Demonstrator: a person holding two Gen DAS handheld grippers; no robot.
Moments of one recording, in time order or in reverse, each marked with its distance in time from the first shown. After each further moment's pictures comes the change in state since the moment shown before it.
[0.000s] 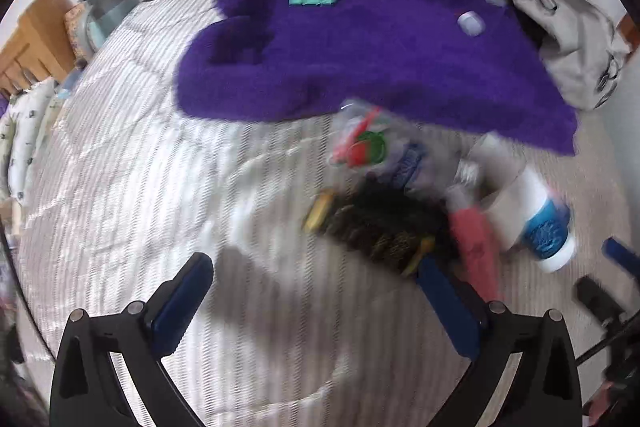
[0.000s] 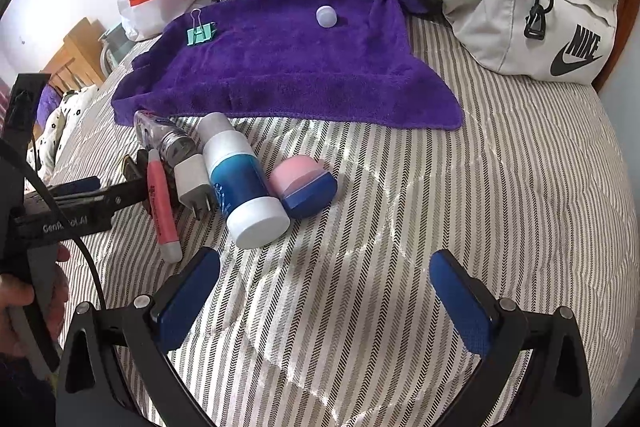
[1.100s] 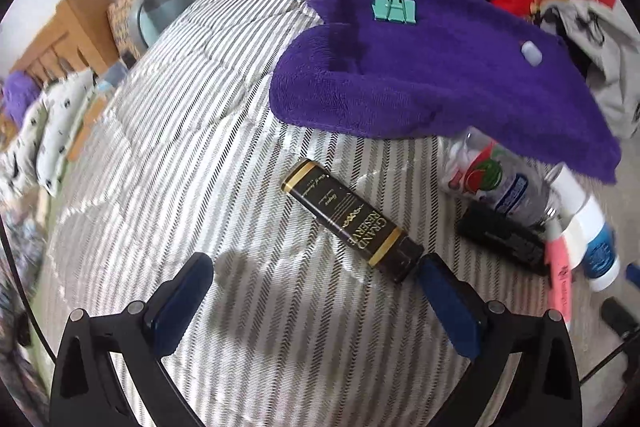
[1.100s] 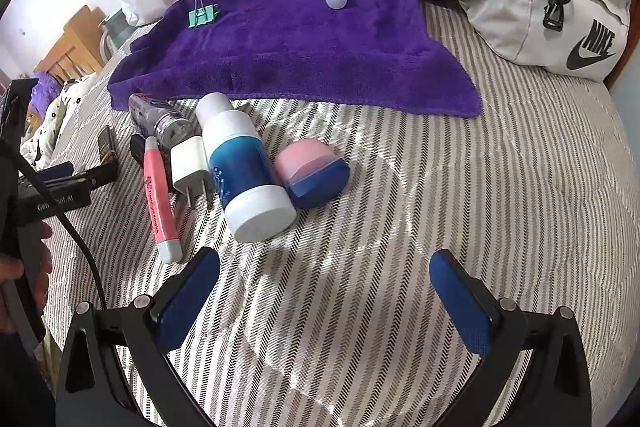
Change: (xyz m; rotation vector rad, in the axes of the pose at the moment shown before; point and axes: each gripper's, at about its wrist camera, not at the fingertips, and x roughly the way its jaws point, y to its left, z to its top) left arm -0.001 0.047 -0.001 -0.101 -0.069 0.046; right arm 0.018 0.004 0.000 -0.018 0.040 0.008
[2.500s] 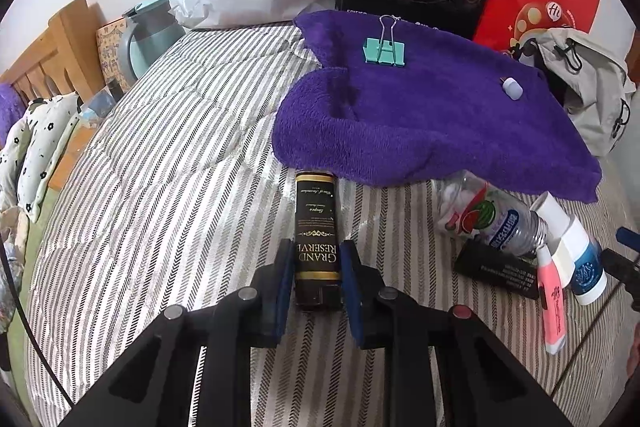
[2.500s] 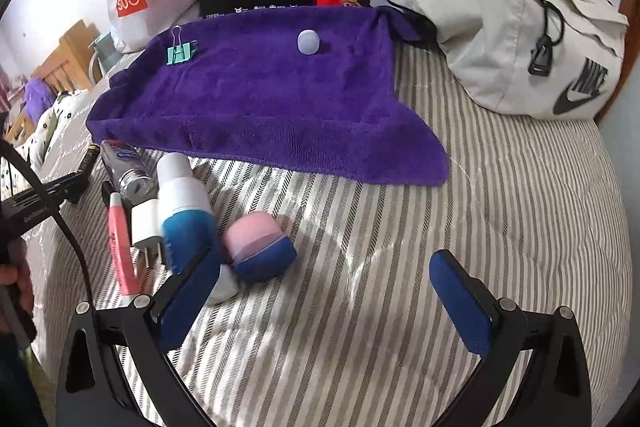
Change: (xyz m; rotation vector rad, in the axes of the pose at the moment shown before) left arm 0.001 0.017 0.008 0.049 -0.147 -0.083; right arm 0.004 -0.019 0.028 -0.031 -0.111 -0.051
